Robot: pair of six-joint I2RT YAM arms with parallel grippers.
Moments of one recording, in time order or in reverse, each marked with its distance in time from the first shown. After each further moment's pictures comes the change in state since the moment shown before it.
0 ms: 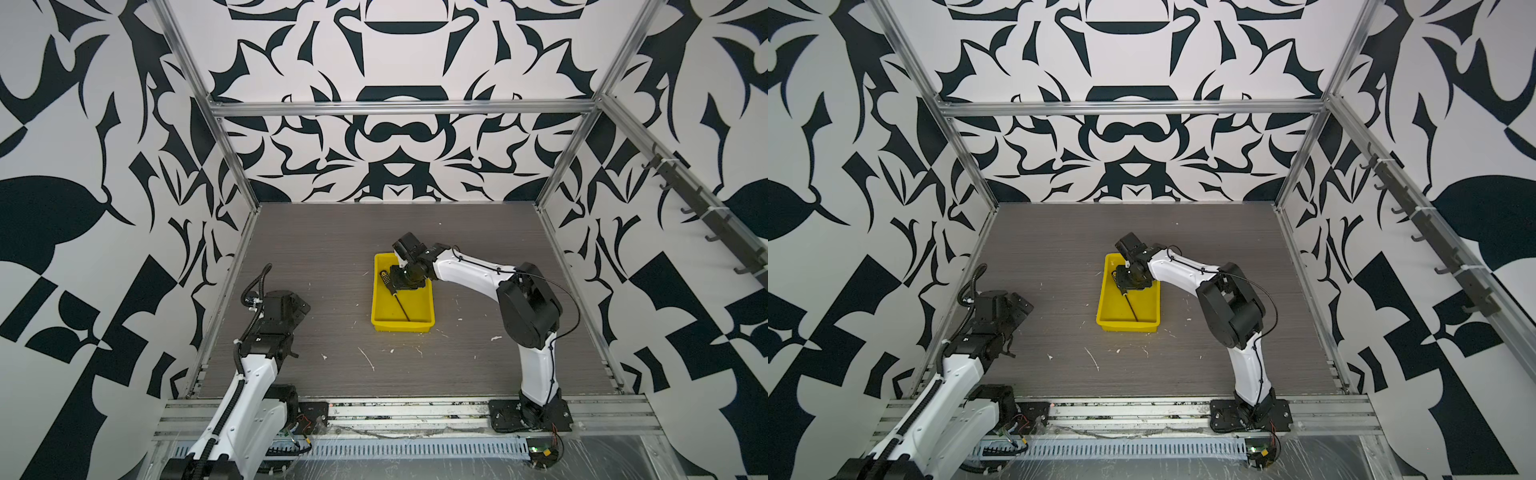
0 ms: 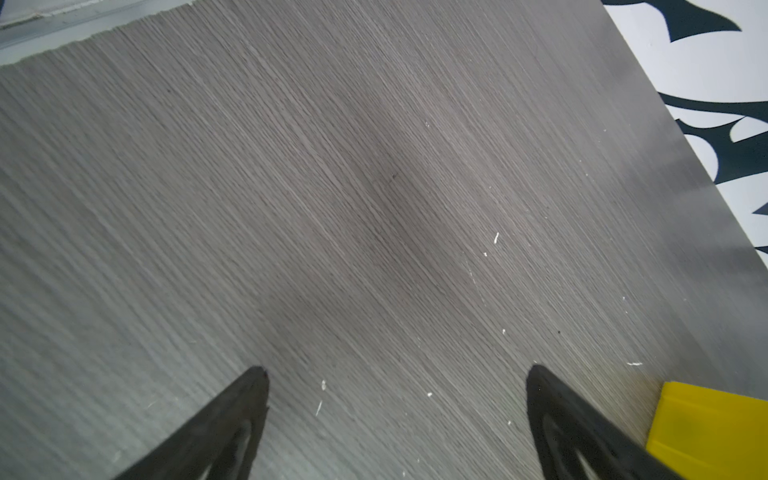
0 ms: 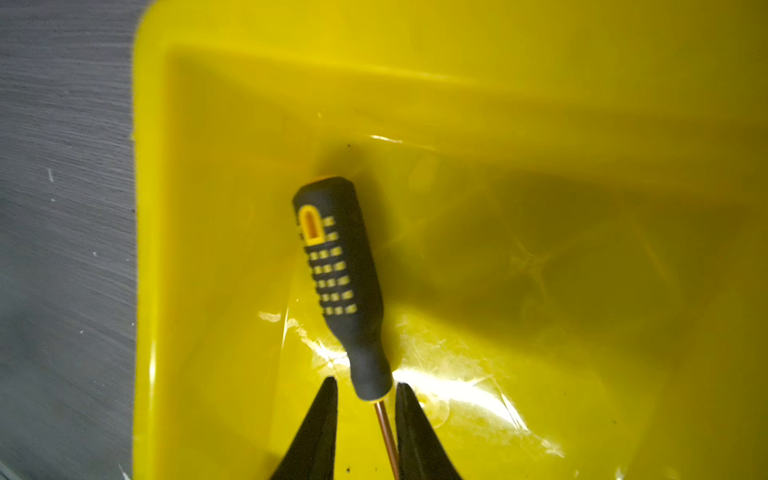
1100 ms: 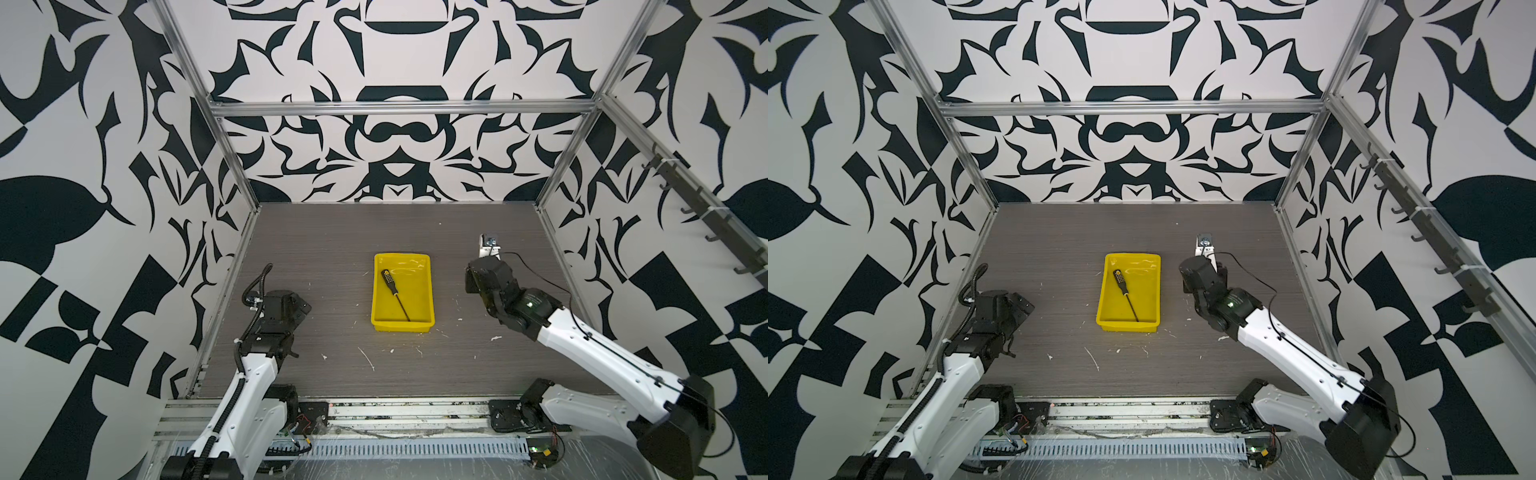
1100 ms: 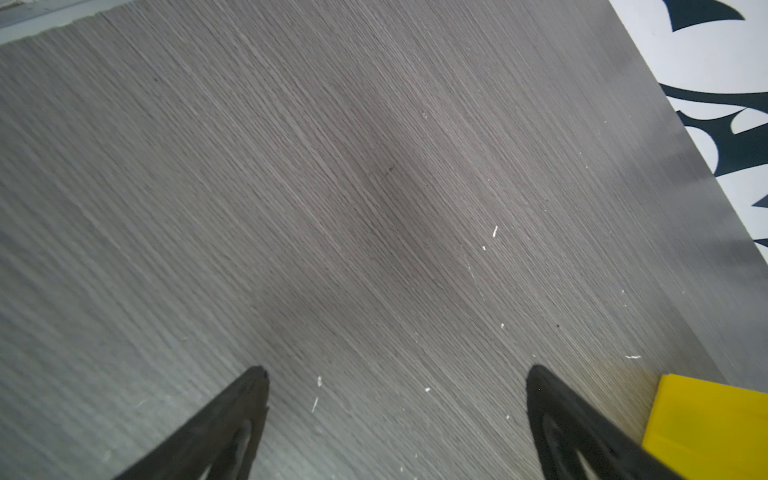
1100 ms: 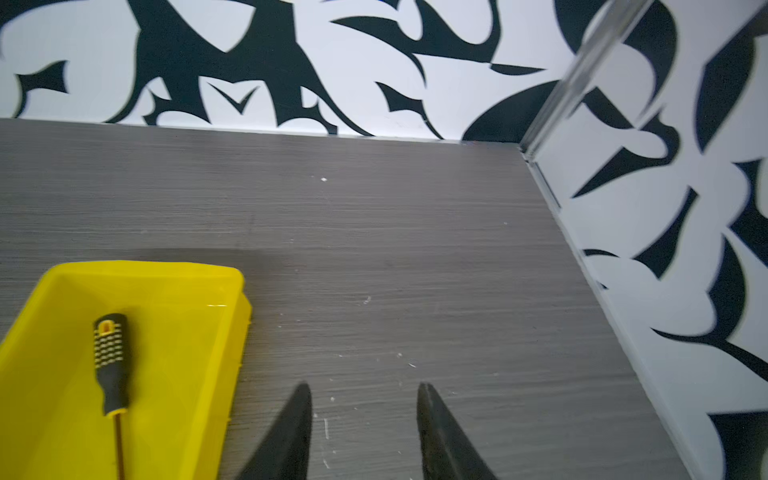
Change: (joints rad) left arm 0.000 0.011 0.000 0.010 0.023 0.001; right arm -0.035 -0.980 -0.707 0.206 0.818 -0.247
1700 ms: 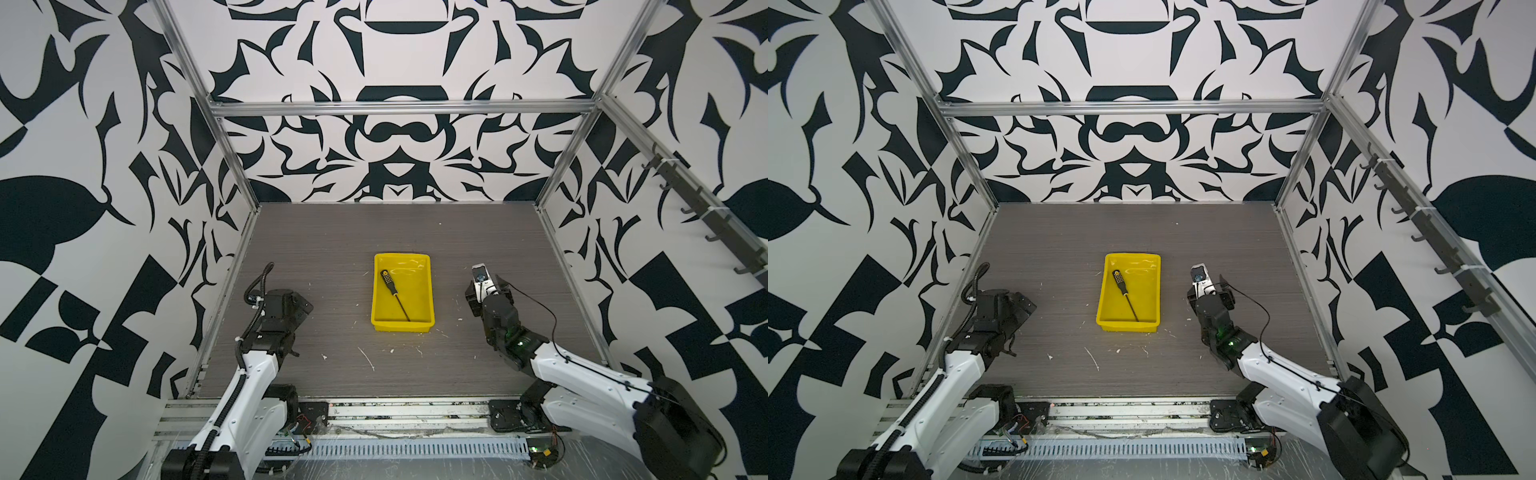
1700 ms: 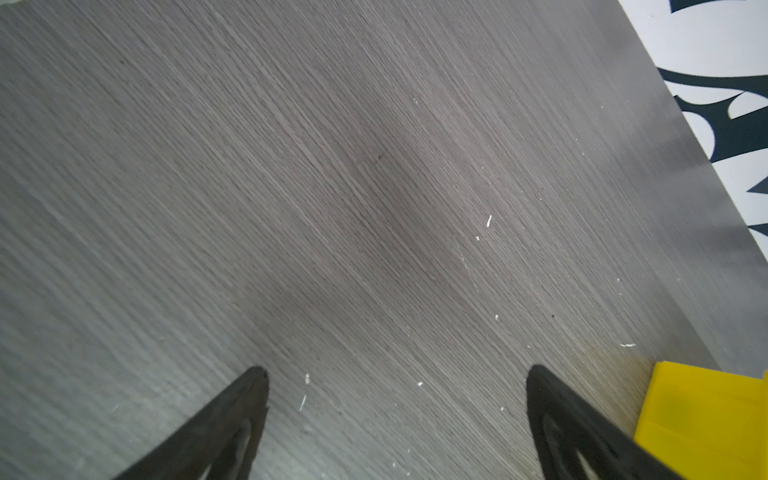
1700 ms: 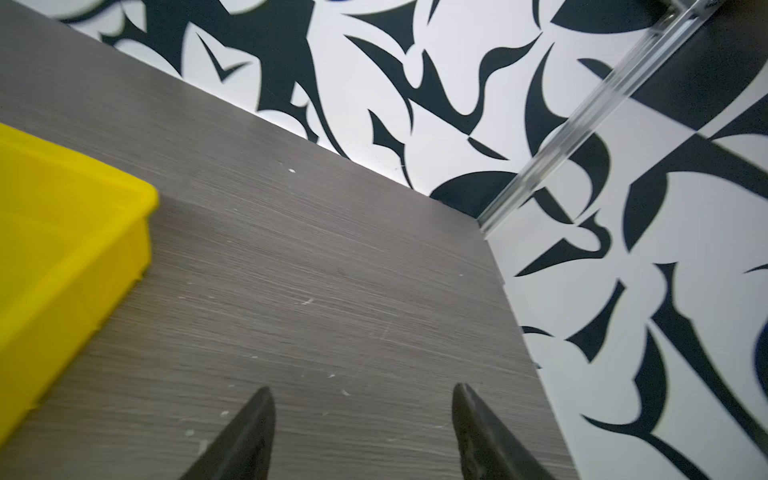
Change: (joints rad) left arm 0.000 0.030 0.002 0.013 0.029 0.005; right arm -0.138 0.047 -0.478 0.785 -0.004 -0.538
